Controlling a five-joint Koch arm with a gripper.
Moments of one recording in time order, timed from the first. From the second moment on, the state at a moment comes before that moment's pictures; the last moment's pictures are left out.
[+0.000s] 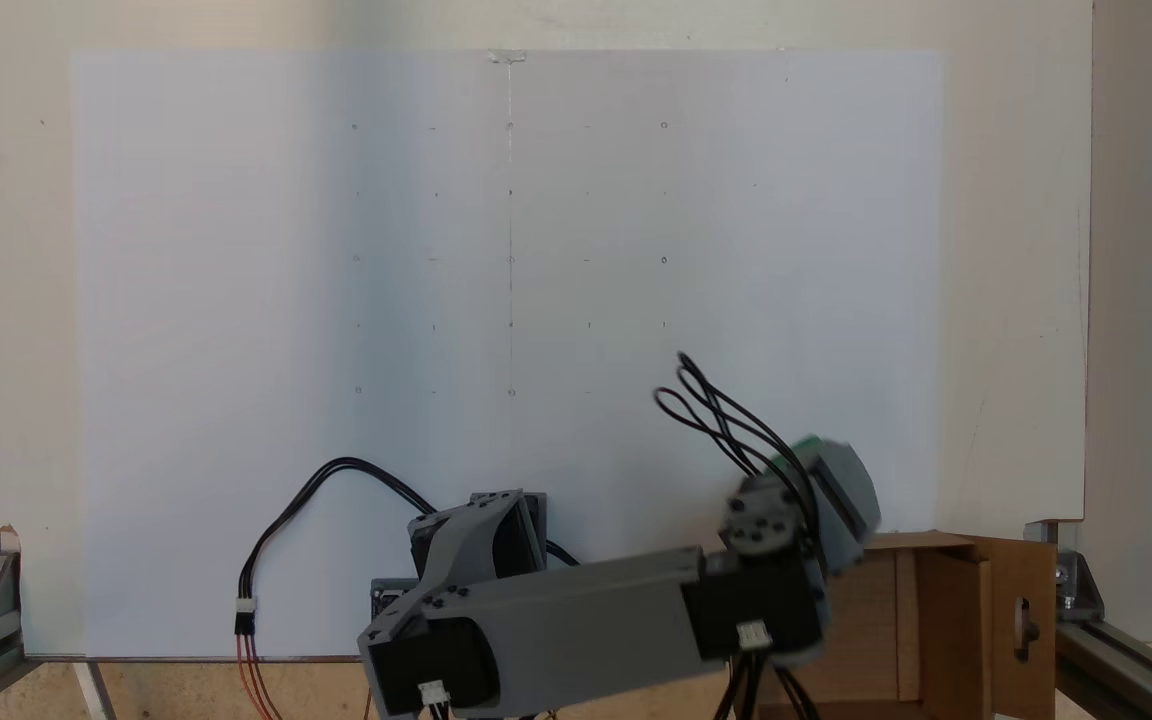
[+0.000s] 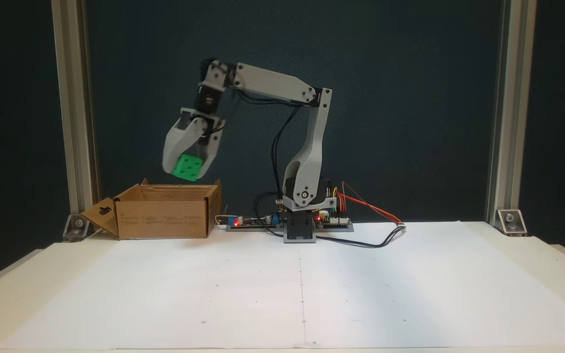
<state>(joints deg) 76.6 100.4 85.9 54.1 -21.3</state>
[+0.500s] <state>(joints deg) 107.2 78.8 79.3 46.2 -31.1</state>
